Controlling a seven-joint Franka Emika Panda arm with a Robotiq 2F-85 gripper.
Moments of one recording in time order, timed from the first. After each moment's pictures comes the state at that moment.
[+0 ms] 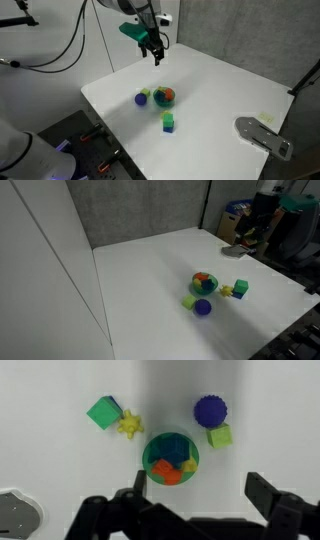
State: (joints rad) arm 0.02 -0.01 0.01 -2.15 0.05 2.14 0.06
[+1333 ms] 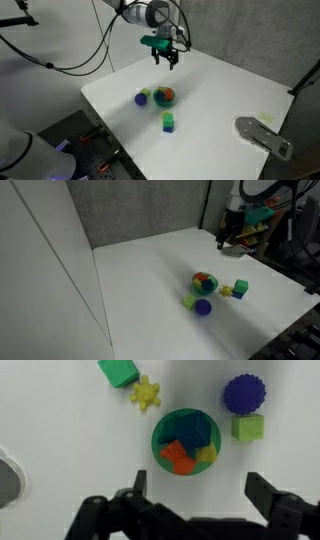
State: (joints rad) arm 0.02 0.31 0.01 -1.89 -0.05 2.16 -0.05
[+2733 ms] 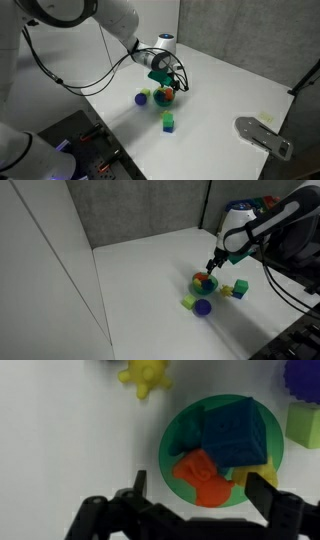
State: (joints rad) arm 0.01 0.63 -0.01 -1.93 -0.05 2.61 -0.06
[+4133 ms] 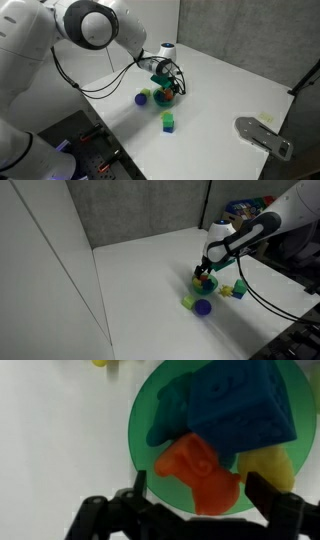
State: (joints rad) arm 0.06 0.87 -0.02 -1.67 -0.05 2.58 0.06
